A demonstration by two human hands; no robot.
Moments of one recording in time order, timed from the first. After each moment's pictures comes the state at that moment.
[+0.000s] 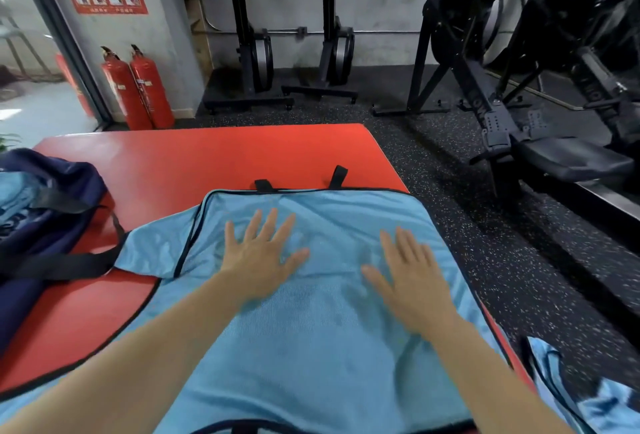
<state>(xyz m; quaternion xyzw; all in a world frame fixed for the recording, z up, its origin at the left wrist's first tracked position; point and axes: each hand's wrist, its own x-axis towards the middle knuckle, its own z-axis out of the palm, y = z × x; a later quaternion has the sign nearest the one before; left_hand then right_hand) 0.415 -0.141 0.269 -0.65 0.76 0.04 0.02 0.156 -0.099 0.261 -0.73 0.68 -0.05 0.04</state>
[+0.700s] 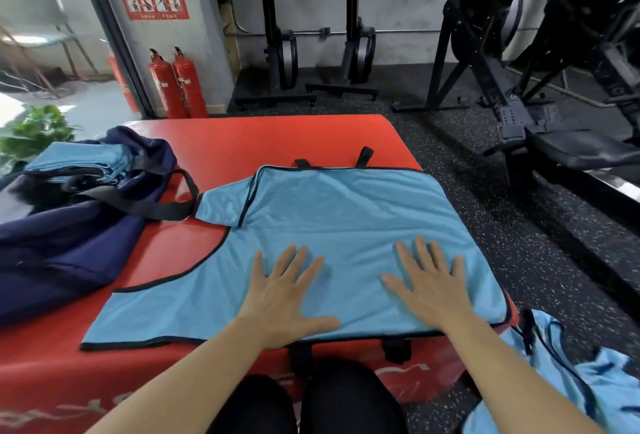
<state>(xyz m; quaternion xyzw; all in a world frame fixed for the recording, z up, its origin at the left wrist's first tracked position) 0.430 0.036 0.260 -0.59 0.80 0.03 0.05 0.157 0.000 0.250 -0.72 0.68 0.05 0.06</state>
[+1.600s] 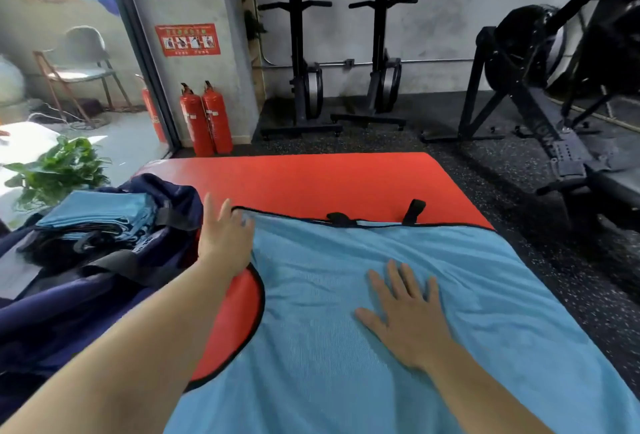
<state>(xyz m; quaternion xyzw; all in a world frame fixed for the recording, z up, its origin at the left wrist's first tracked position) 0.593 -0.165 0.316 -0.71 0.64 -0.22 0.22 0.290 -0.105 0.253 -0.80 0.60 0.02 0.06</state>
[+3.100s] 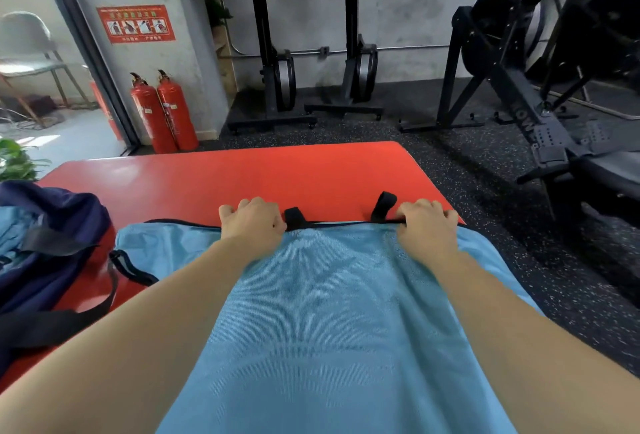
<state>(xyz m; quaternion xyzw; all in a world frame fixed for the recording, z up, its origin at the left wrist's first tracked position) 0.469 -0.279 0.284 -0.72 0.69 -0.01 -0.10 0.190 -0.290 0.268 -0.70 0.70 -0.13 -0.03</state>
